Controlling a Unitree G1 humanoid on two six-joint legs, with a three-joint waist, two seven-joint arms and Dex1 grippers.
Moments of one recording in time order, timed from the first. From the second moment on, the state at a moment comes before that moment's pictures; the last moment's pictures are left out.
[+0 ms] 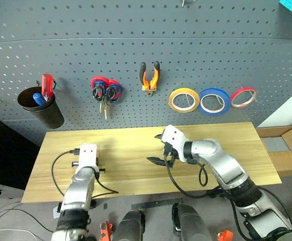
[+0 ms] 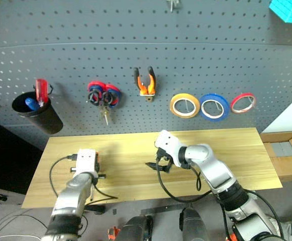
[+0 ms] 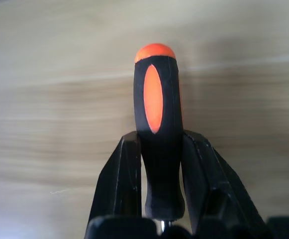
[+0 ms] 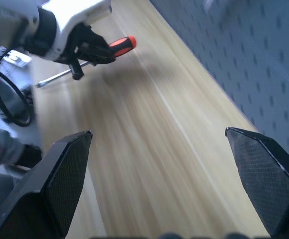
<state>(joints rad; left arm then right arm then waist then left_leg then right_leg) -0.07 0.28 0.16 0.02 0.05 0.43 0.08 -0.54 -0.38 0.41 -0.19 0.11 0.57 0.85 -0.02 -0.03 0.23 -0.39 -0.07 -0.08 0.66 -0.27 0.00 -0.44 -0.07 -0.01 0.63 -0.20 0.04</state>
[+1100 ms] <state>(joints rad) -0.60 0.53 0.36 -0.10 -0.02 0.15 -0.03 -0.80 -0.13 0.29 -0.11 0.28 0.42 0.80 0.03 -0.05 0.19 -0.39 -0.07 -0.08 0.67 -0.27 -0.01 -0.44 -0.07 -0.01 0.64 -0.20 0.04</state>
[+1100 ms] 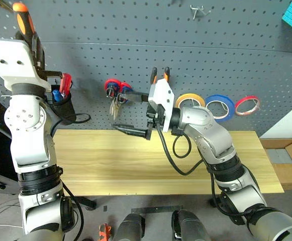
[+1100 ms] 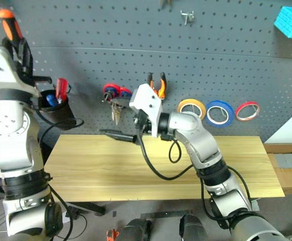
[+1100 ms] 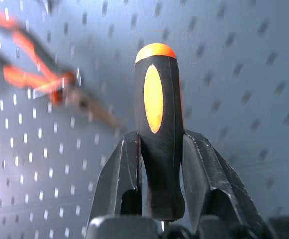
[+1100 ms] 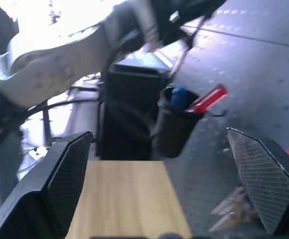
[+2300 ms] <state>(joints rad) -0.51 0.55 0.30 -0.08 -0.25 0.05 -0.27 -0.77 -0.21 0.29 -0.12 0.27 0.42 0.84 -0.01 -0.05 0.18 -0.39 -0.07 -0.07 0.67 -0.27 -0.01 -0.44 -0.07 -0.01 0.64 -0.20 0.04</state>
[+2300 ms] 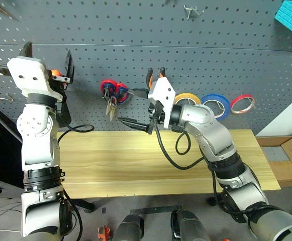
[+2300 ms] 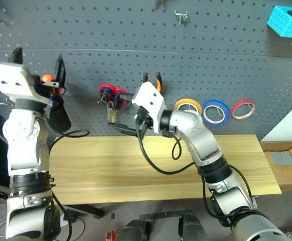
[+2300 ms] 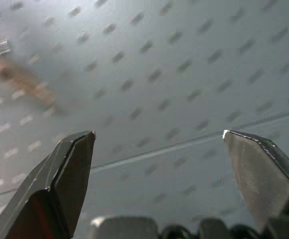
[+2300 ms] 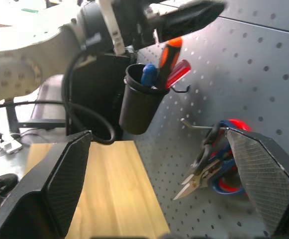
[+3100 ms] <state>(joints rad) 0.05 0.43 0.20 -0.14 -0.37 0.30 -0.47 -0.26 -0.36 0.08 0.01 0.35 0.50 0.68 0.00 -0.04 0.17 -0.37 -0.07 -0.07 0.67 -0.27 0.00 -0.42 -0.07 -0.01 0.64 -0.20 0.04</state>
